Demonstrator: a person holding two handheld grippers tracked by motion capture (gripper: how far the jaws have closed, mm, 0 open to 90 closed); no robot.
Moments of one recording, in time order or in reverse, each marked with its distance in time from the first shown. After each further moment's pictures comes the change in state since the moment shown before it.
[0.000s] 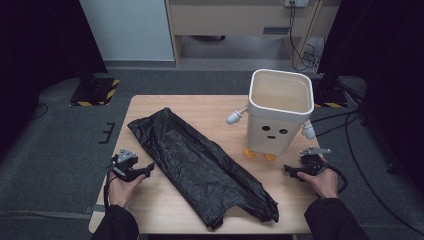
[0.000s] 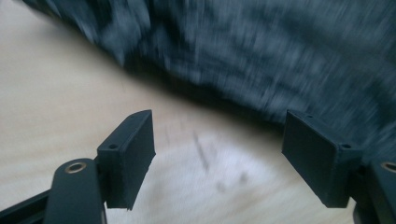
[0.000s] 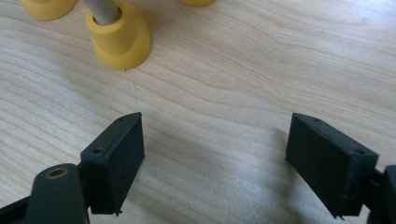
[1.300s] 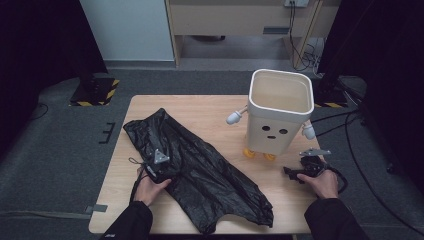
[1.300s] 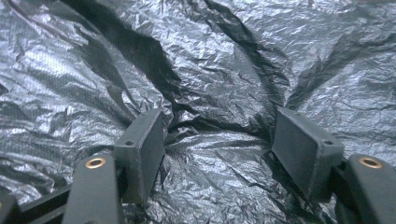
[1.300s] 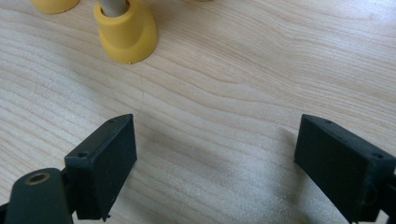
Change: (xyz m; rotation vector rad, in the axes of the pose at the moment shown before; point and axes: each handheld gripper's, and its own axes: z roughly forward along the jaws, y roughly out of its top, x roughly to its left) left arm -0.058 -0.008 0.051 0.202 -0.110 0.214; right arm 0.002 -0.004 -0.001 -0.005 0.007 -0.013
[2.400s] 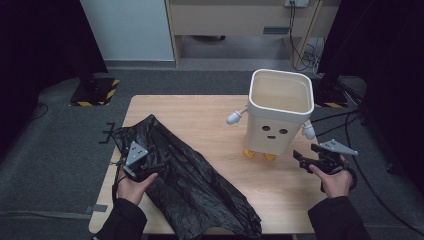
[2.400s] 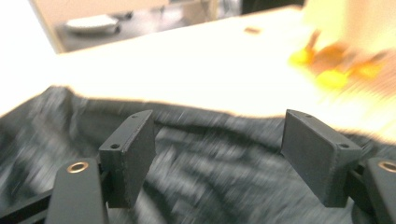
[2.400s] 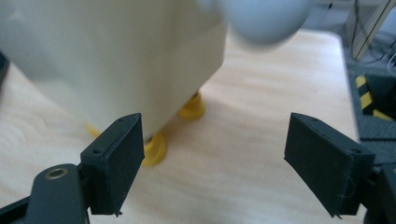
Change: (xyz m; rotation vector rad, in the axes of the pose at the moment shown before) left arm -0.005 0.038 -0.084 -0.377 -0.001 -0.018; right arm -0.001 0.028 -0.065 -0.342 -0.037 0.103
